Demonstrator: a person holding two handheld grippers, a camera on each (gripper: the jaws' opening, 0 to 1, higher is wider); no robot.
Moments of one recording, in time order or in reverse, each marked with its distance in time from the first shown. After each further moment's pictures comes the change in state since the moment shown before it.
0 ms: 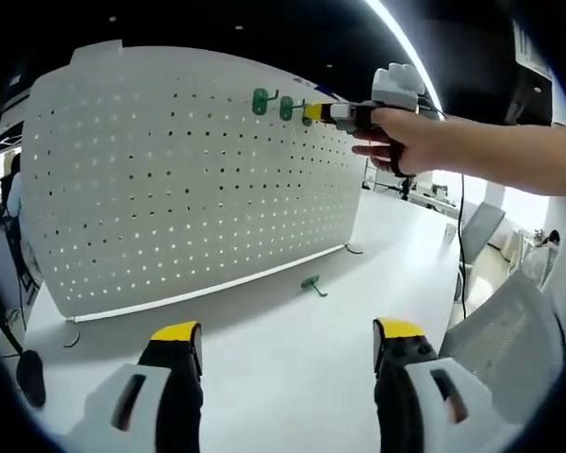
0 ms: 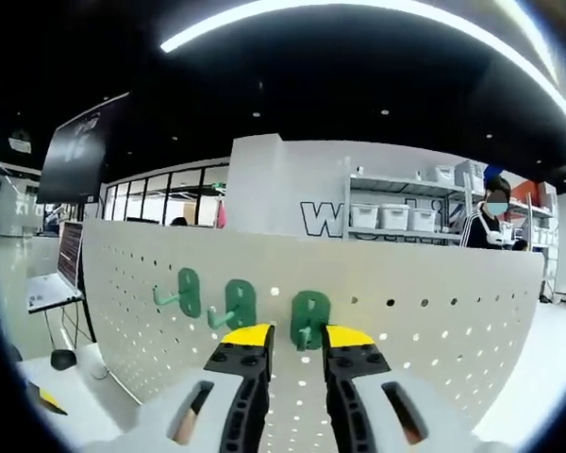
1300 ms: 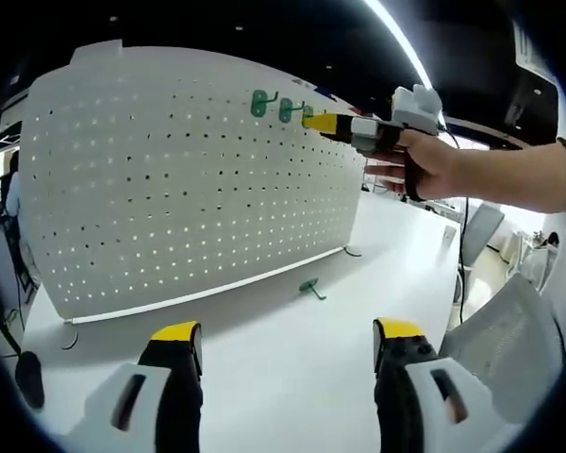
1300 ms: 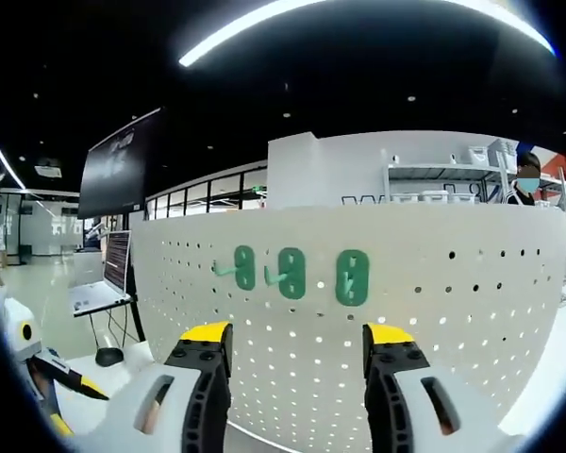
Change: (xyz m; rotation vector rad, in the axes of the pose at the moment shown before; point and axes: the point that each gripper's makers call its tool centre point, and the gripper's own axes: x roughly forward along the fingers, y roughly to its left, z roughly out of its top) left arm 0.003 -0.003 0.003 -0.001 -0.004 -0.009; right arm -0.033 0.027 -0.021 0.097 -0.012 0.218
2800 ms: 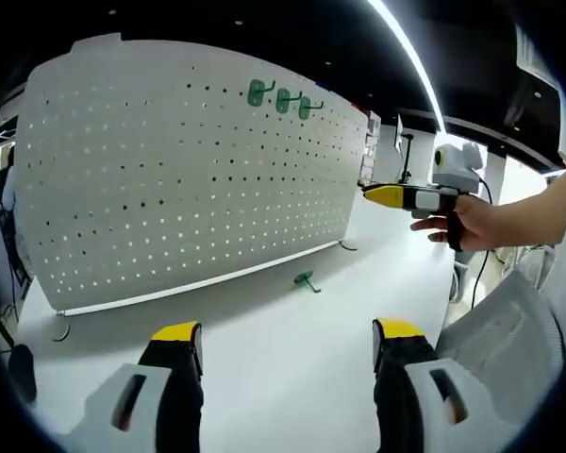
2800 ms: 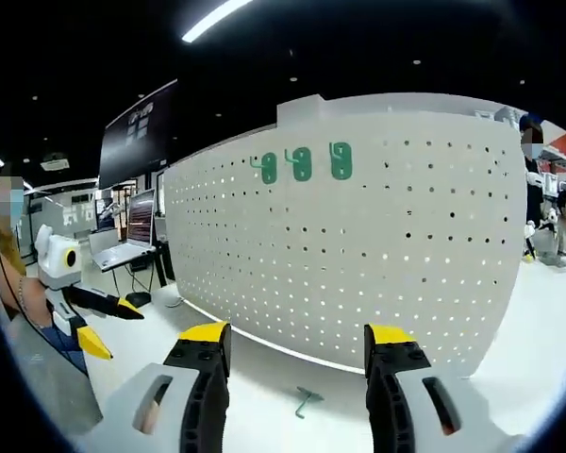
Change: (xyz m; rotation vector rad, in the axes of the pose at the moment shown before) left arm 0.004 -0.003 -0.013 -0.019 0.026 -0.020; right arm -0.101 0.006 -0.101 0.037 0.199 0.054
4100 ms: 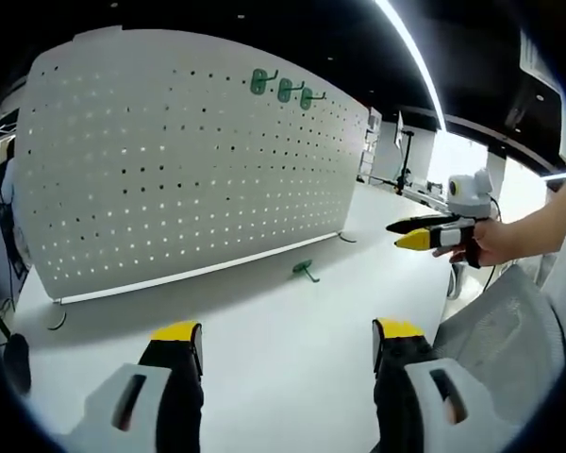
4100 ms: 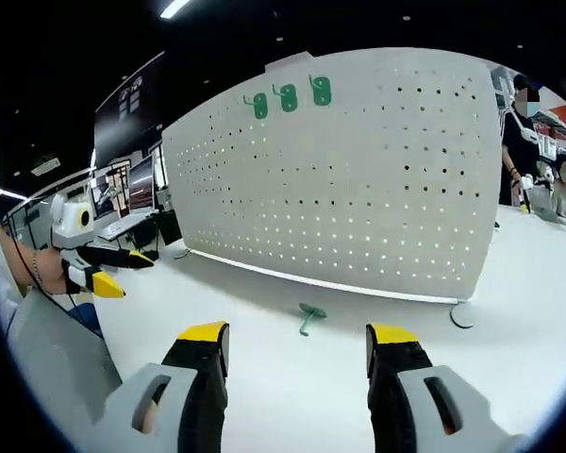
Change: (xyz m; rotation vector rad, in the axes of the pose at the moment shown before) left arm -0.002 0.001 -0.014 -0.016 0.028 -0.007; right arm -0.048 0.002 -0.076 0.075 0.209 0.008
